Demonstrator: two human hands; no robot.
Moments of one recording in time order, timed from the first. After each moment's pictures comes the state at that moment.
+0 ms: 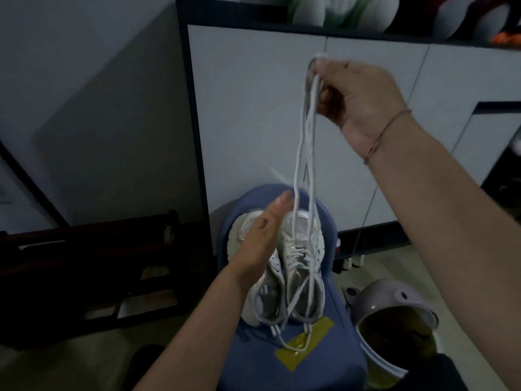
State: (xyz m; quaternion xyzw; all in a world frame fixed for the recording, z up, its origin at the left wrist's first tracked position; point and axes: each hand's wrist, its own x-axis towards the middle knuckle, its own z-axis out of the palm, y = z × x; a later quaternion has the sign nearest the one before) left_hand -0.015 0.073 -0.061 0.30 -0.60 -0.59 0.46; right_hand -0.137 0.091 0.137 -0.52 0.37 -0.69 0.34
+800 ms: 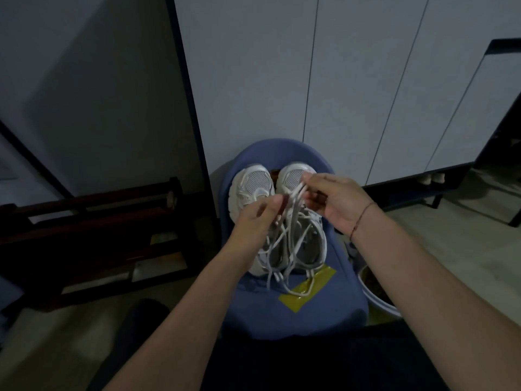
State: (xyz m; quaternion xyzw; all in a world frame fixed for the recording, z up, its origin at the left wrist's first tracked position) left_hand 0.005 0.119 -0.108 0.40 -0.58 -0.56 0.44; right_hand -0.147 0.135 -0.059 -0.32 0.47 -0.62 0.54
